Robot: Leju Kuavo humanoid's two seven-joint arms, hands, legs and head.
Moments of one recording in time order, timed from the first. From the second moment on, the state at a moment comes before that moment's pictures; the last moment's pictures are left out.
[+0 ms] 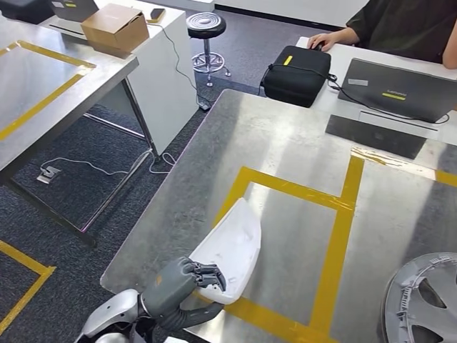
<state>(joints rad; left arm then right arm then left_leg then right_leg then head) 0.18 0.09 -0.45 -1.85 -0.96 -0.02 -0.32 -0.06 0.26 -1.12 -0.37 1.53 -0.18 -0.25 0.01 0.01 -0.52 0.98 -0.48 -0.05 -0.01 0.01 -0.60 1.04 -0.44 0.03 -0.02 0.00</state>
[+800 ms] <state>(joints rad) 0.11 0.11 -0.48 -1.82 -0.95 -0.04 -0.36 -0.07 0.25 -1.15 -0.36 1.51 -0.18 -0.24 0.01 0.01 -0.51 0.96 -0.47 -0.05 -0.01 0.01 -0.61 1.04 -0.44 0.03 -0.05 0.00</state>
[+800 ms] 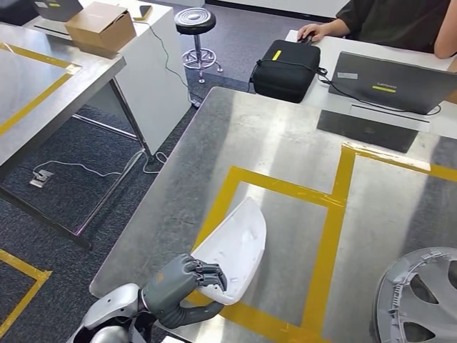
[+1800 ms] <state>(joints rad) -0.03 0.09 -0.61 -1.66 -1.05 -0.10 -0.29 -0.07 0.24 -1.15 -0.34 1.52 -0.20 -0.25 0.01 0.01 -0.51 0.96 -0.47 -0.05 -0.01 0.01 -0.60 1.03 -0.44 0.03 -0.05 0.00</state>
